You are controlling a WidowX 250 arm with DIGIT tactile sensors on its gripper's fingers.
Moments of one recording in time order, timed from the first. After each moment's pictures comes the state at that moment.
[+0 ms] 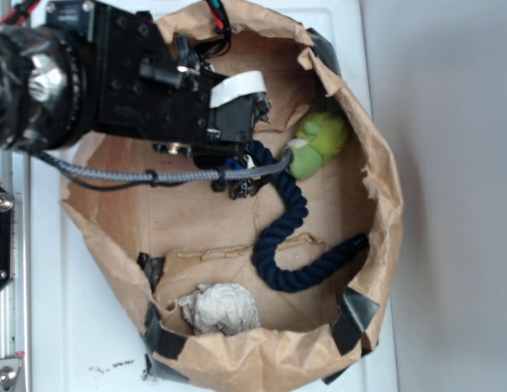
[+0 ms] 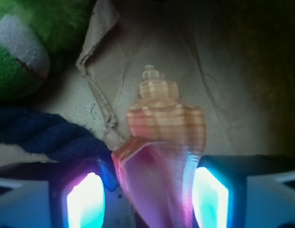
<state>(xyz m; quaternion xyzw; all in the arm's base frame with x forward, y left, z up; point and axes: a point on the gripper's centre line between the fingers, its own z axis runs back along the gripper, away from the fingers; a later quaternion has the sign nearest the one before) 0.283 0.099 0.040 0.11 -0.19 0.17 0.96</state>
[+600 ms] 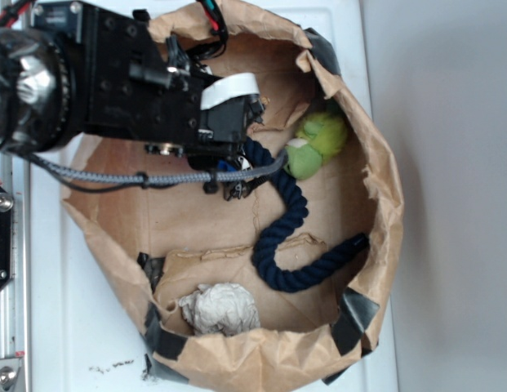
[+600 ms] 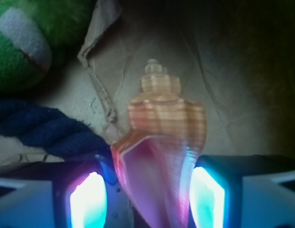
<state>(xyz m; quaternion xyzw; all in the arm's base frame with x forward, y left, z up) 0.278 0.100 0.039 0.11 -0.19 0.17 0.96</state>
